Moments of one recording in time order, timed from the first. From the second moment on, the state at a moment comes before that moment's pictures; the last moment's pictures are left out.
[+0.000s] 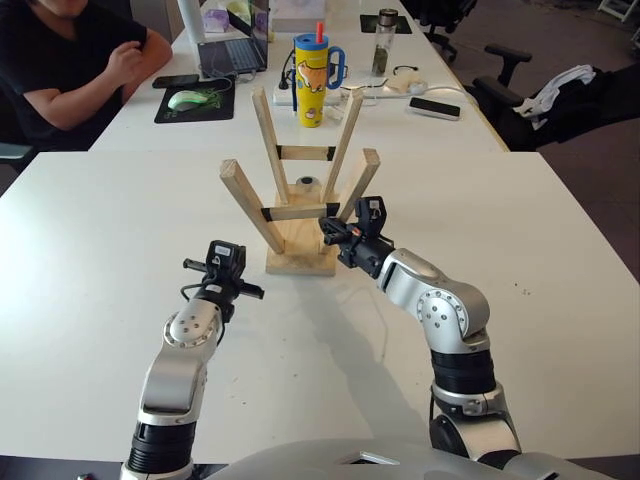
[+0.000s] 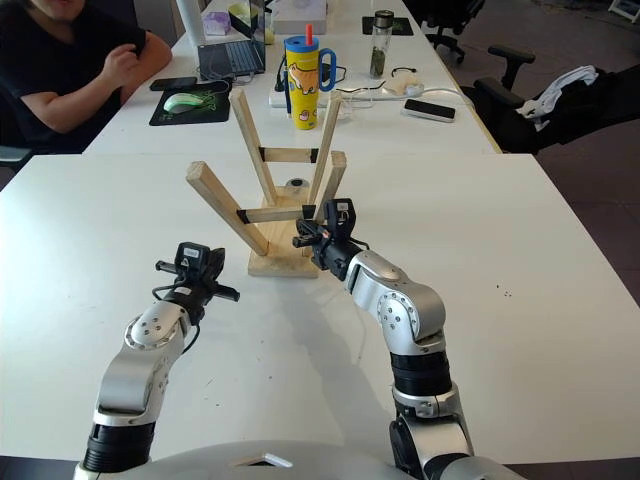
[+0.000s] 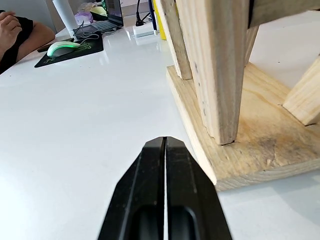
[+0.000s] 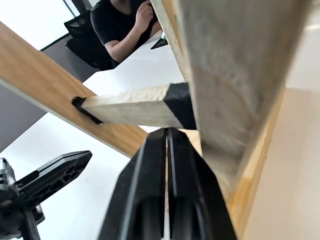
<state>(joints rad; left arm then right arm) 0.05 0.17 -0.03 -0.42 0.00 0.58 -0.15 -0.34 -0.02 0.06 -0.29 0.56 0.90 0.10</state>
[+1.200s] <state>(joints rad) -0.14 0.04 0.17 -0.49 -0.12 0.38 0.04 -0.26 -0.07 -0.15 -0.41 0.28 0.40 -0.05</state>
